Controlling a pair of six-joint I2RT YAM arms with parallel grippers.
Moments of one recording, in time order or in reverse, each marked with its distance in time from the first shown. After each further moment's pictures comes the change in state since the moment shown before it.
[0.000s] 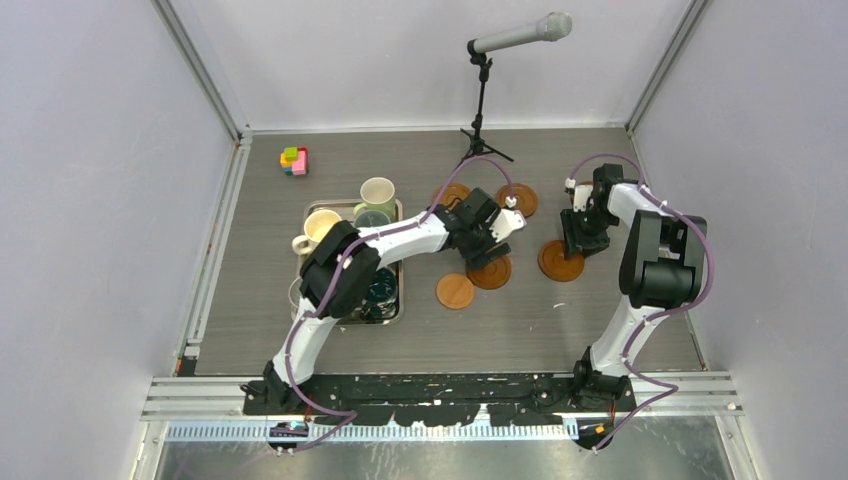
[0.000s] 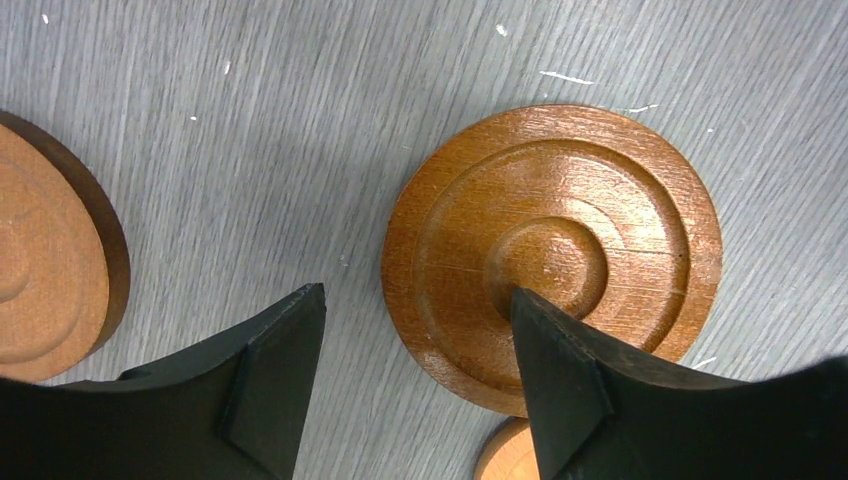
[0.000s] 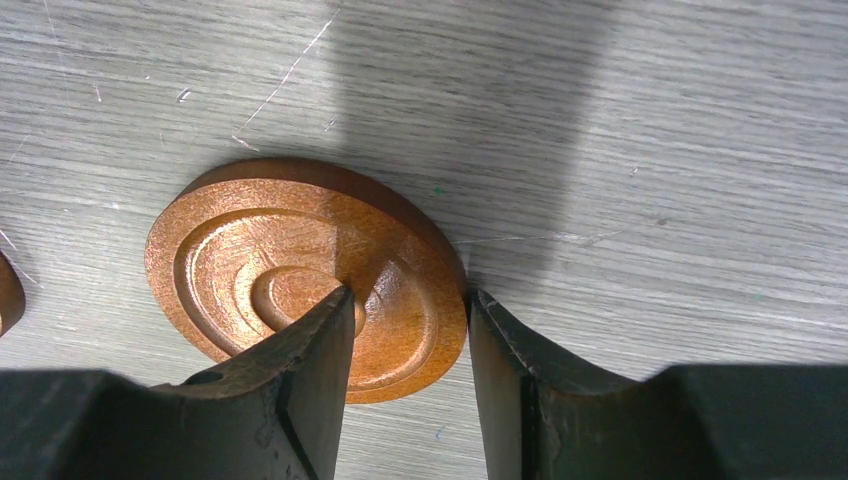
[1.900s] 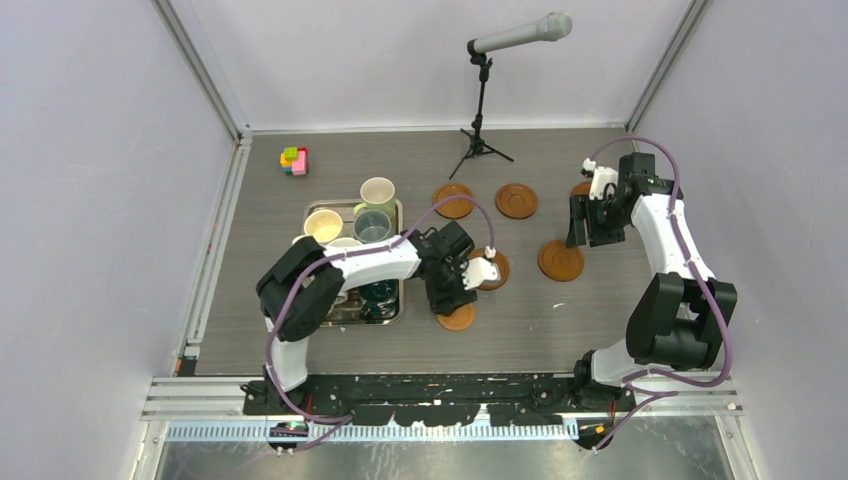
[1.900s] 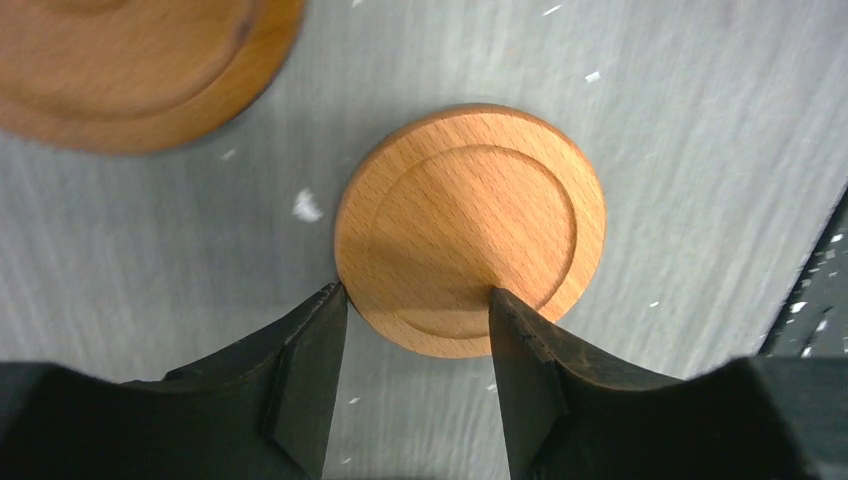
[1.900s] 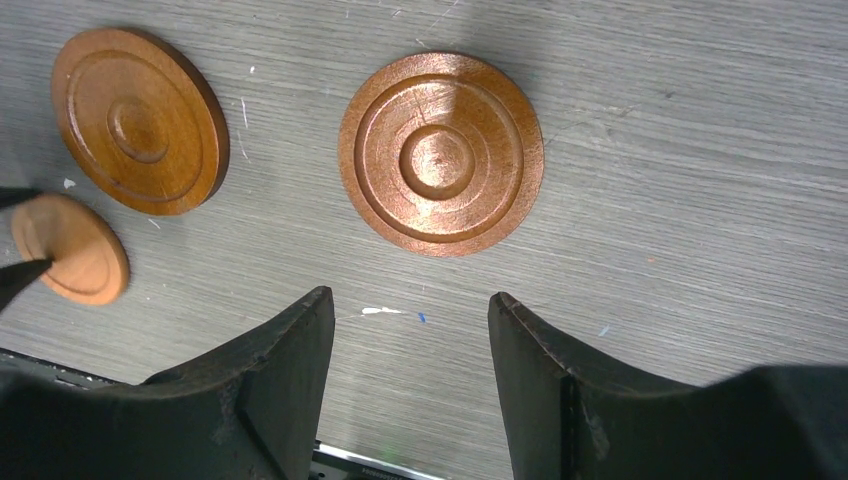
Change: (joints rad) left arm -0.034 -0.291 -0.406 -0.156 0.203 0.142; right arm -0.033 -0.373 -0.010 -0.179 -0.157 0.019
